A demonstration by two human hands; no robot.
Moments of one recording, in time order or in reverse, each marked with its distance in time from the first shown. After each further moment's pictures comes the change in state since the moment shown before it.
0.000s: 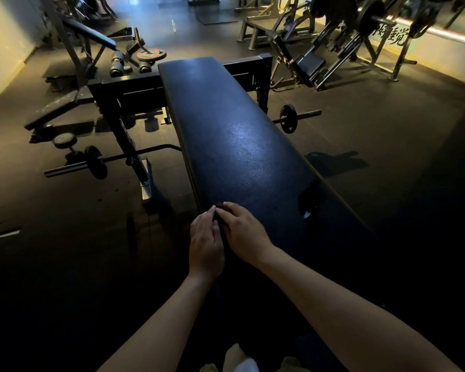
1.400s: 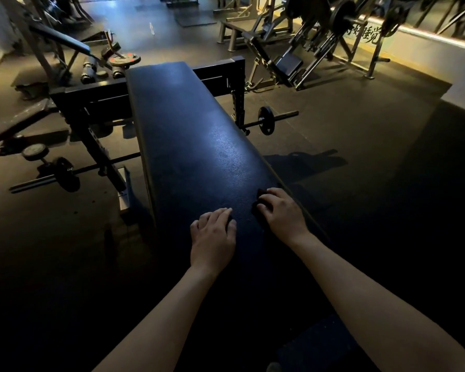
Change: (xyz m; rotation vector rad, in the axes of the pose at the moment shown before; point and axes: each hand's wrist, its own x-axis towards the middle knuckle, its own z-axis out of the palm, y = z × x) left_hand 0.032 0.077 0.086 0.456 -0.258 0.102; right_hand -0.005 0.148 -0.112 -0.030 0.193 0.300
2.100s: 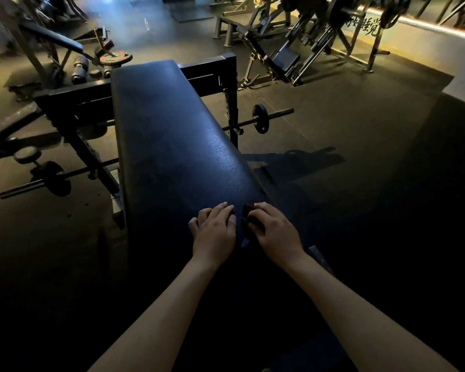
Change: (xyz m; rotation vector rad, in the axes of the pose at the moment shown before) left_hand 0.049 0.055 0.026 0.005 -0.076 -0.056; right_hand -0.007 0.046 -0.003 0.019 -0.001 -0.137
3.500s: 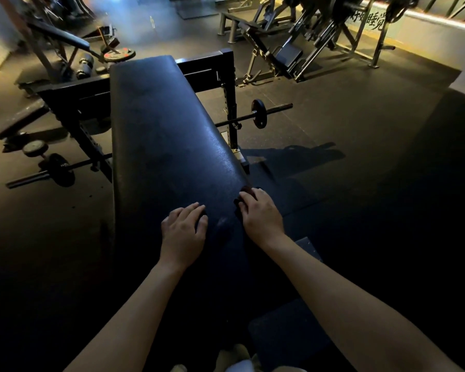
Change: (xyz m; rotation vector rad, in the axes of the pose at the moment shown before) left_hand -0.056 -0.008 -0.006 0.058 0.080 0.015; right_hand -0.015 0.000 -0.026 -0.059 -0.025 0.116
